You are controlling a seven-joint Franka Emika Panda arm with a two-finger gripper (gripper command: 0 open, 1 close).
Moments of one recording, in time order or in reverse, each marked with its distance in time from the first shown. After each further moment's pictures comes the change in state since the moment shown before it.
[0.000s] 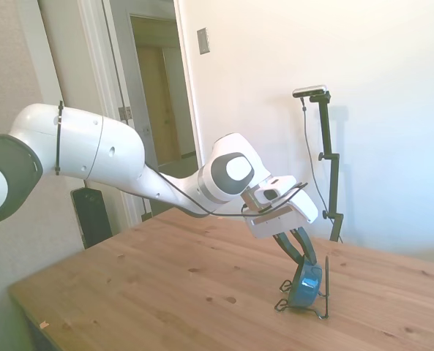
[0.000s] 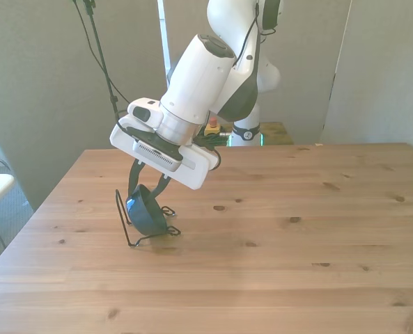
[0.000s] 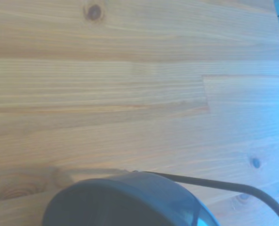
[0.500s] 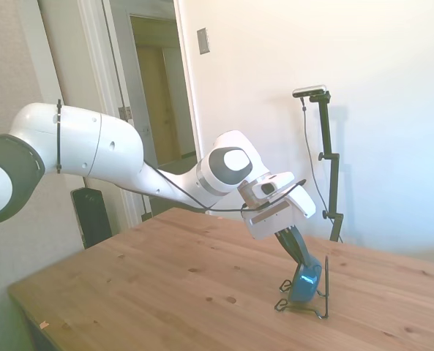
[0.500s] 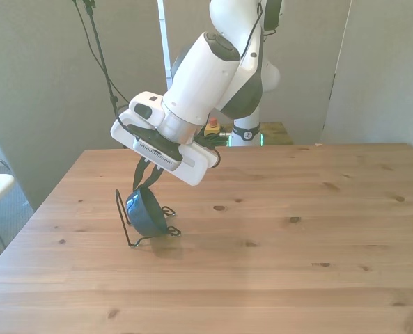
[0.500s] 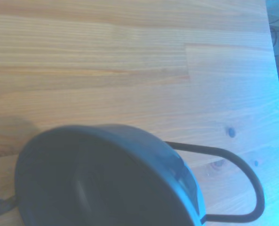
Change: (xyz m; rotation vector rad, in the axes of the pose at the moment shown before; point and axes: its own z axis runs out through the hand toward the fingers) arm 0.000 -0.001 -0.005 -0.122 -0.023 -0.026
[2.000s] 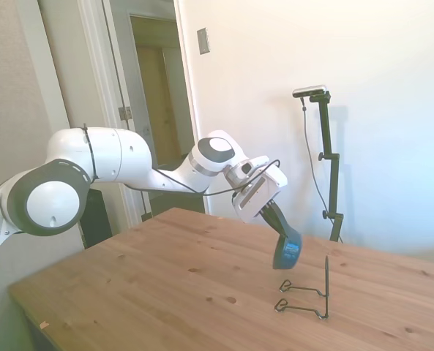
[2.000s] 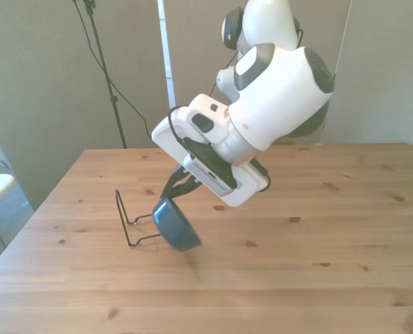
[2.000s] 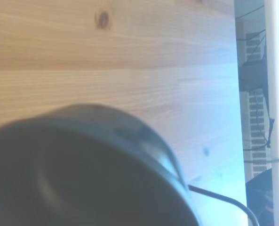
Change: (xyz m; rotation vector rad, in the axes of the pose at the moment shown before) arm -0.022 -0.112 -0.075 -0.172 0.113 -0.040
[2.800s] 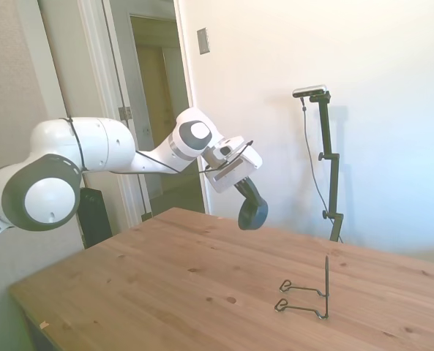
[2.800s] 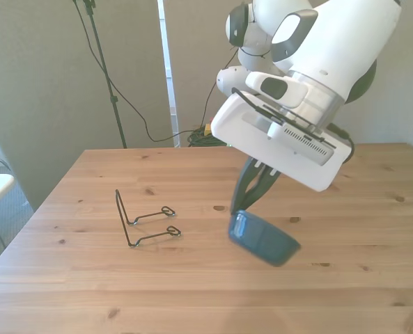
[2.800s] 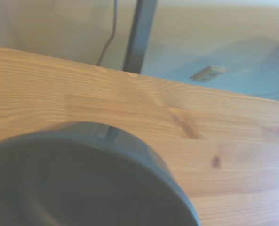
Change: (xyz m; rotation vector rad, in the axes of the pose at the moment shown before) arm -0.022 -0.015 -0.107 0.467 -0.018 -0.040
